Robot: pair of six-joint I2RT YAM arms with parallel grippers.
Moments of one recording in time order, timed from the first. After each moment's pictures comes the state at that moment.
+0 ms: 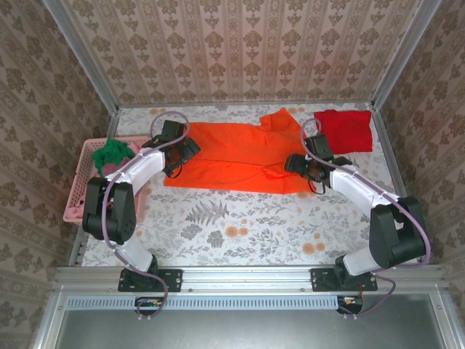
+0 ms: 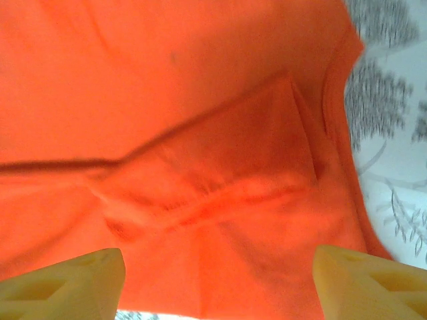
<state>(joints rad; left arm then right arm) -0.30 1.69 1.16 -0.49 -0.07 -0.90 0.24 1.47 0.91 -0.39 0.00 0.56</state>
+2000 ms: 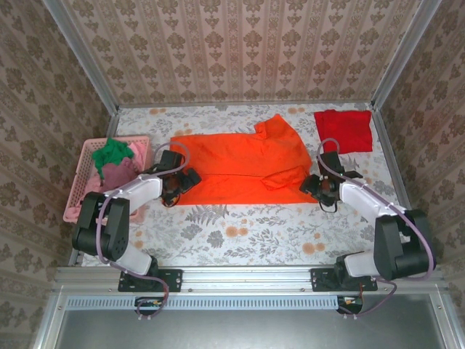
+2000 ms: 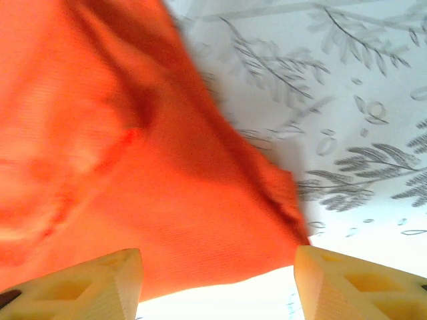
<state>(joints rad) -0.32 1.52 0.79 -0.39 0.05 -0.86 0.15 1.35 0.76 -0.54 -0.05 0.70</state>
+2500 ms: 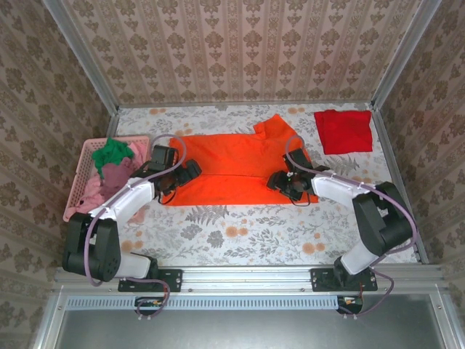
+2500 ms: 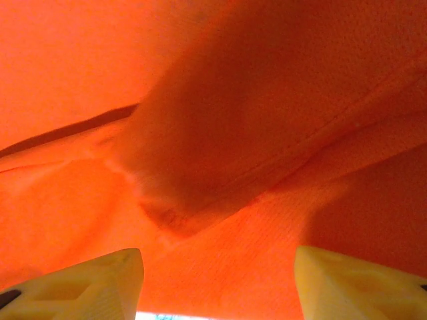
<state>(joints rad) -0.31 1.36 0.81 -0.38 0.11 -0.73 0.40 1.61 0.86 -0.33 -0.16 0.88</state>
